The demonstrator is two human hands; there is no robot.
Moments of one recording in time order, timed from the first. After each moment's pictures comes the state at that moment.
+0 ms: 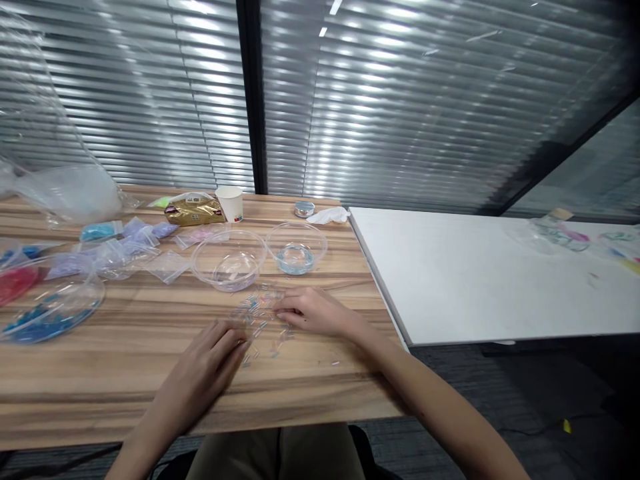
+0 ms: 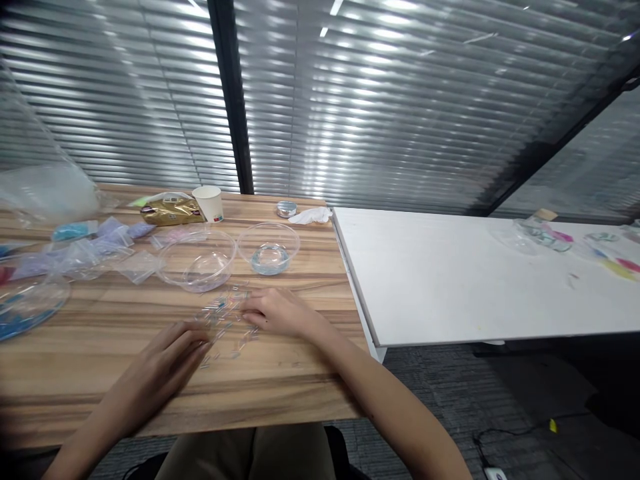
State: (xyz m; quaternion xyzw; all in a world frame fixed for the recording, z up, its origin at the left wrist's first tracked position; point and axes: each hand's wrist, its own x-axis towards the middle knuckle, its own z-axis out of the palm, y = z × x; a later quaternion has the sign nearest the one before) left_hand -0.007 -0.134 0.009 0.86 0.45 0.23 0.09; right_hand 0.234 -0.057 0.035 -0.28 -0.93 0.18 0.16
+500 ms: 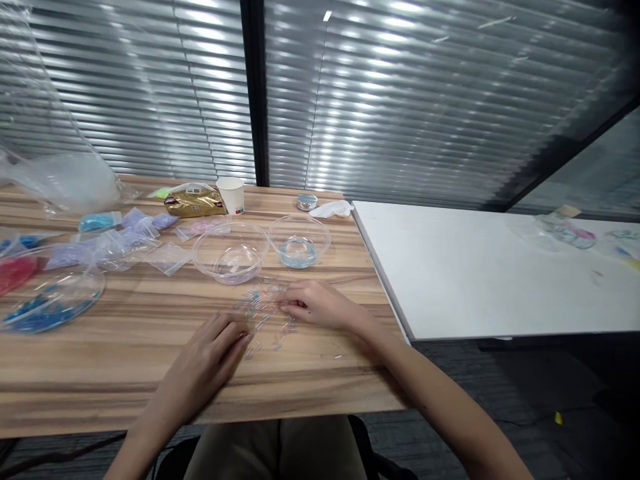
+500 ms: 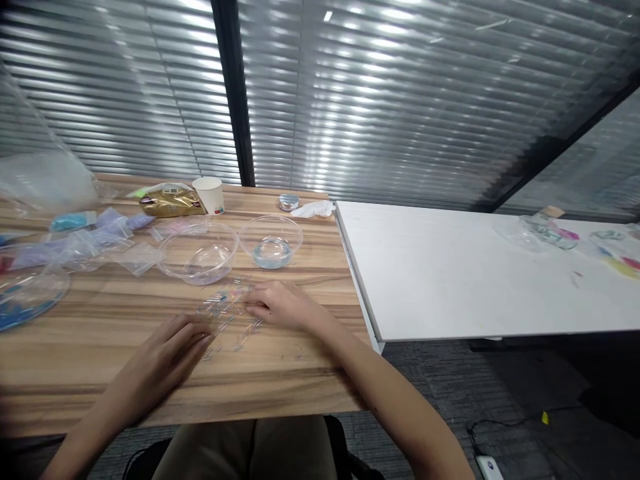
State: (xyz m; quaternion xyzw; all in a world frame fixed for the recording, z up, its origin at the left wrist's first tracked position) left_hand -0.003 -0.134 0.014 0.86 0.45 0.24 0.09; right_hand 0.237 -0.054 0.030 -0.28 -0.92 0.21 0.16
